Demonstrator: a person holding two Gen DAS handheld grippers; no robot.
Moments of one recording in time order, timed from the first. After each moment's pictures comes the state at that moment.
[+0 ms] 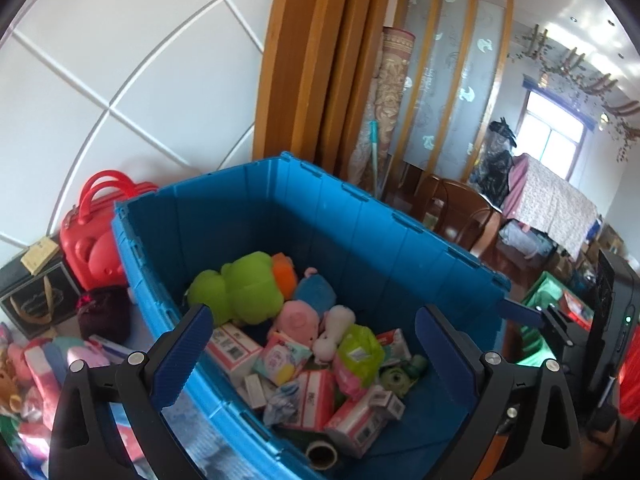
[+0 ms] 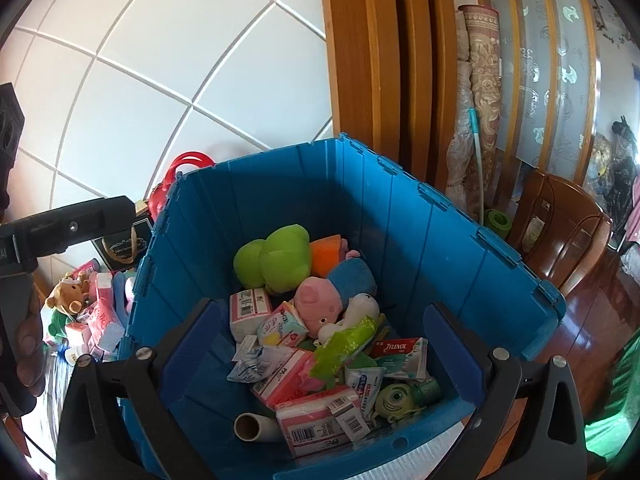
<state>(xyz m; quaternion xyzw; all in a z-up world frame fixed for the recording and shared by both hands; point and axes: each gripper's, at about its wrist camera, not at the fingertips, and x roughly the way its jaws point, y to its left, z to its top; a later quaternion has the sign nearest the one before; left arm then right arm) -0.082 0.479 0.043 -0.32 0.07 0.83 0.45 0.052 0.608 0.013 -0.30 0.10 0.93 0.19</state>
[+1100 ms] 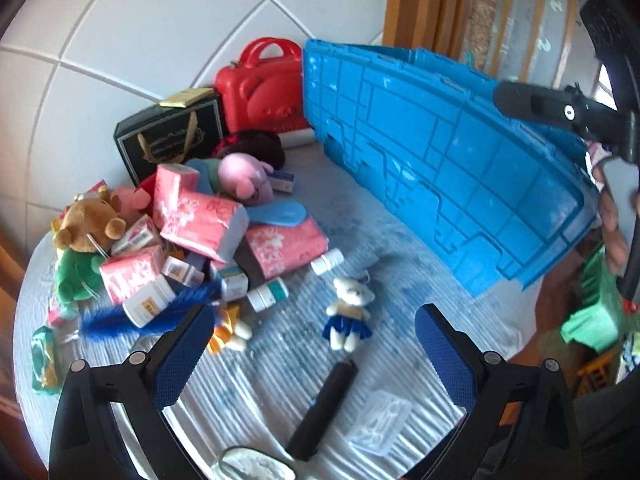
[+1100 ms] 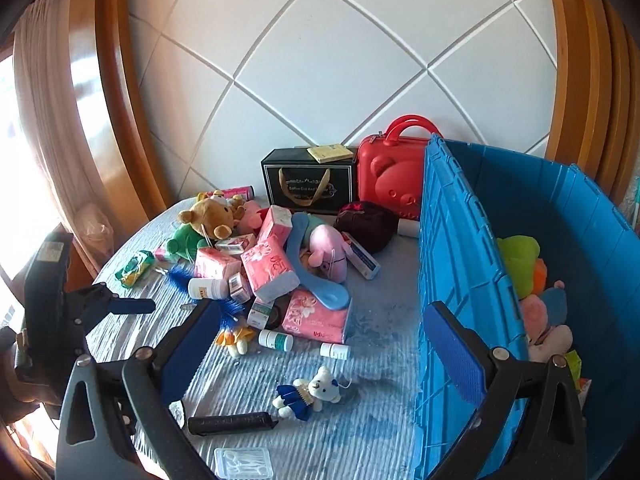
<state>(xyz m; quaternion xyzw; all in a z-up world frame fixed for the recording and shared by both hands) -0.059 0.176 -0.117 -0.42 0.14 0.84 0.33 -0.025 0.360 -0.031 -0.34 0.01 0.94 -0.07</state>
